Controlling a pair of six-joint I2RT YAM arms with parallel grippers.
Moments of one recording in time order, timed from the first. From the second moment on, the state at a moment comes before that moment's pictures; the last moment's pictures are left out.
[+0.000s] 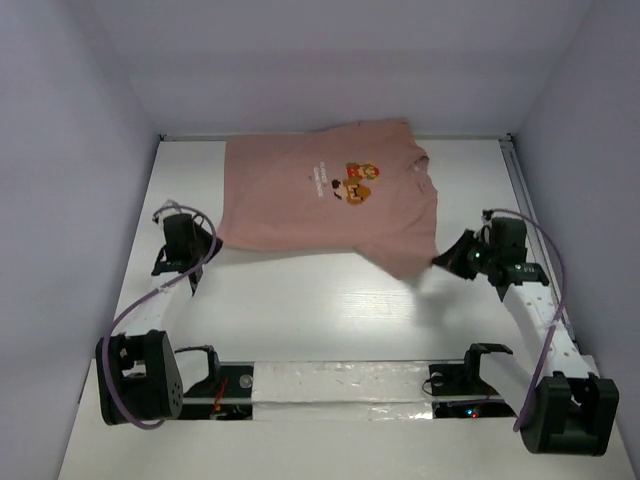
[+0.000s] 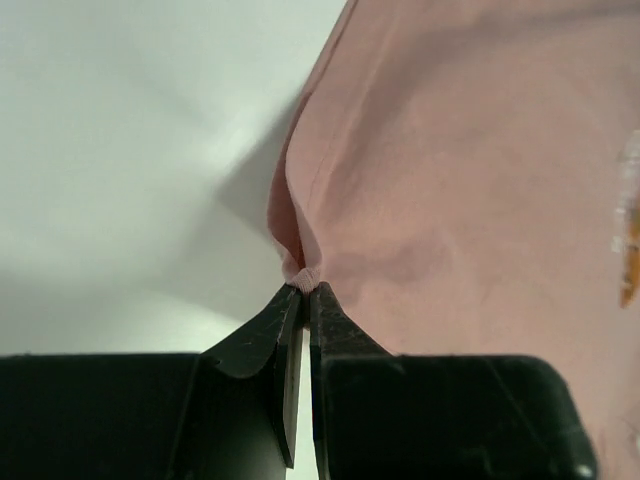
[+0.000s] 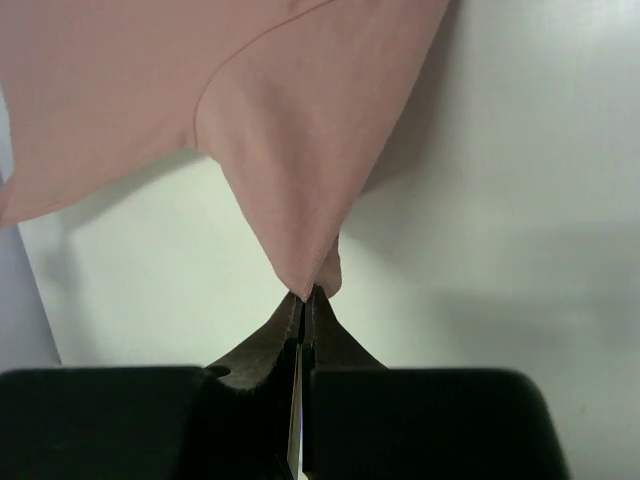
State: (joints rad) left arm 0.08 1.13 0.60 -0.05 0.01 -0.71; right arm -0.06 0.94 0.68 -0.48 -0.42 0.55
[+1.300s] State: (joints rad) left arm 0.08 1.52 0.81 -0.11 -0.01 -0.78; right arm -0.02 1.67 1.30 -0.43 -0.31 0.58
